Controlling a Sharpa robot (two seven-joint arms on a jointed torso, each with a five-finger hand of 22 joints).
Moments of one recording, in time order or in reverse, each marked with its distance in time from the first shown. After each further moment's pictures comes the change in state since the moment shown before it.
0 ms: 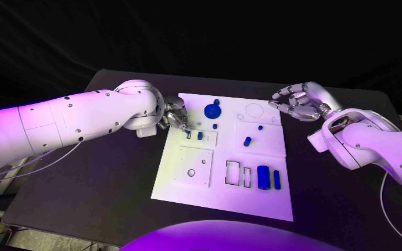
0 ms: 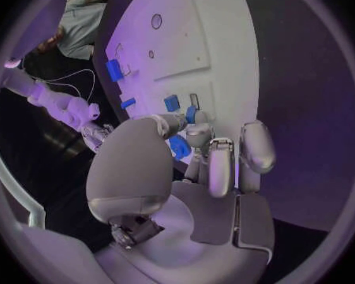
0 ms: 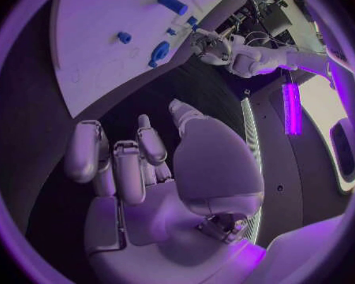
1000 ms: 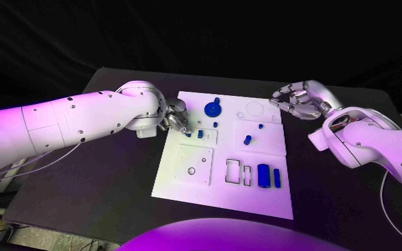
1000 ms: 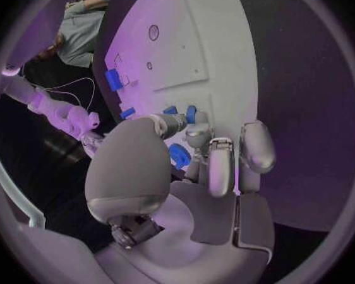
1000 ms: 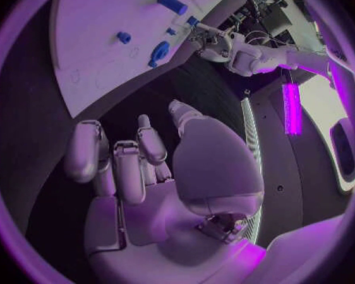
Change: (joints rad) left arm -0.010 0.006 -0.002 0.003 -0.026 0.044 0.000; left_hand -0.017 -0.017 0.041 -0.024 0.003 0.001 0.000 0.010 0.005 0.003 -0.003 0.004 -0.001 -0.004 -0.003 0.000 0.000 0.000 0.000 0.000 0.000 0.001; right arm 0.000 -0.001 0.000 0.001 0.001 0.000 0.000; right_hand 0.004 0.004 -0.001 0.007 0.006 -0.003 0.003 0.000 0.000 -0.004 -0.003 0.000 -0.002 0.000 0.000 0.000 0.000 0.000 0.000 0.000 0.000 0.000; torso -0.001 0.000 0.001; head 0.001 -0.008
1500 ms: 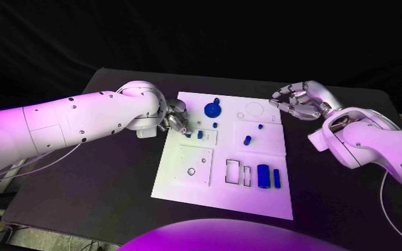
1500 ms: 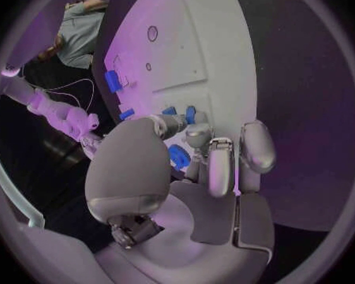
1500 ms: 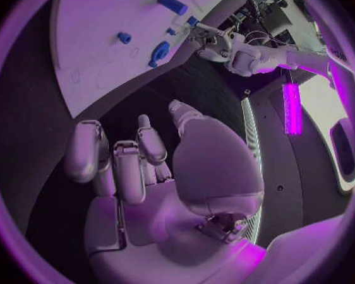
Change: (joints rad) left arm -0.001 0.009 0.001 -0.011 -0.004 0.013 -0.001; left_hand -0.013 0.013 0.009 0.008 0.000 0.000 0.000 0.005 0.083 0.002 -0.002 0.000 -0.001 0.004 -0.004 0.000 0.000 0.000 0.000 0.000 0.000 0.000; right arm 0.000 -0.001 0.000 0.001 0.000 0.000 0.000; right_hand 0.000 0.000 0.000 0.000 0.000 0.000 0.000 0.000 0.001 0.000 0.000 0.000 0.000 0.000 0.000 0.000 0.000 0.000 0.000 0.000 0.000 0.000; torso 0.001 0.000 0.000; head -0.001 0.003
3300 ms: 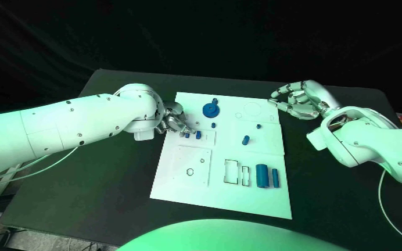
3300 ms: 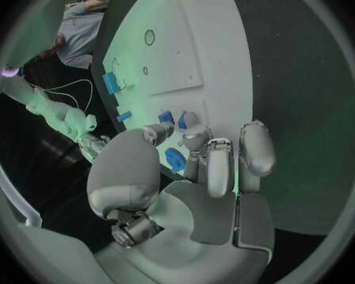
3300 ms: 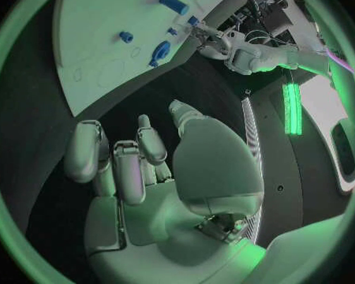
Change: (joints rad) left arm -0.012 -0.004 0.002 -0.004 0.005 0.005 -0.006; left_hand -0.305 0.035 -0.223 0.021 0.009 0.067 -0.054 0.042 0.059 0.012 -0.017 0.013 0.010 0.000 -0.014 0.008 0.000 0.000 0.014 -0.014 0.007 0.018; right arm 0.000 -0.002 0.000 -0.004 0.000 0.000 0.000; right_hand 0.000 0.000 -0.011 0.011 0.004 -0.004 -0.004 0.004 -0.001 0.000 0.000 0.000 -0.001 0.000 0.000 0.000 0.000 0.000 0.000 0.000 0.000 0.000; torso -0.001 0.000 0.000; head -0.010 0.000
